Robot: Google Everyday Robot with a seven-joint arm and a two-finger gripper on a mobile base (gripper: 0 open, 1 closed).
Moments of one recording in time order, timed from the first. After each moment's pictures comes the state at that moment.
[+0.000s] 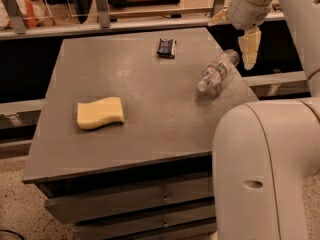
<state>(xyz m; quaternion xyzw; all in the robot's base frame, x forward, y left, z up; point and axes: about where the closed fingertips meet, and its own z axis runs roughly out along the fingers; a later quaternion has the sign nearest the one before) 0.700 -0.226 0.918 -0.83 0.53 -0.06 0.13</state>
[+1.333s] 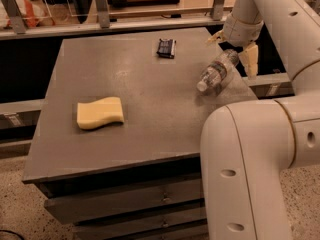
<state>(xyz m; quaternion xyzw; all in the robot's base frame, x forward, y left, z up) 0.706 -0.236 0.858 -0.88 0.46 -0.04 0.07</state>
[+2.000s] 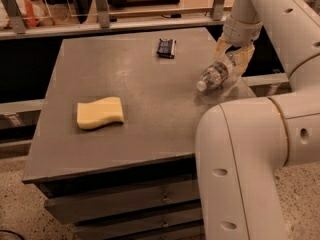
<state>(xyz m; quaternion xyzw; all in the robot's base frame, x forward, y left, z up) 0.701 -0.240 0.859 -0.89 0.46 -0.04 0.05</state>
